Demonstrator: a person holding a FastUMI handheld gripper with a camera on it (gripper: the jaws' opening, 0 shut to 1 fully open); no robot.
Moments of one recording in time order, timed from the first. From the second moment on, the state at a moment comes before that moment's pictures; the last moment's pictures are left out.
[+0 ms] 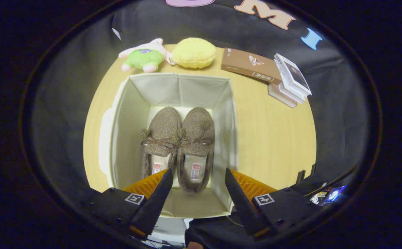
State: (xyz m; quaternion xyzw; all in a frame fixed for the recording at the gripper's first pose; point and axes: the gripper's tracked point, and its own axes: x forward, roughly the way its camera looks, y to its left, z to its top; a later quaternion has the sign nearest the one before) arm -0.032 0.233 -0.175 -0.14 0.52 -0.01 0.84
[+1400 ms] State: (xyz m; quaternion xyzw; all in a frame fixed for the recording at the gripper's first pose) arm 0.074 -0.049 0.031 -0.06 0.03 -0.05 1.00
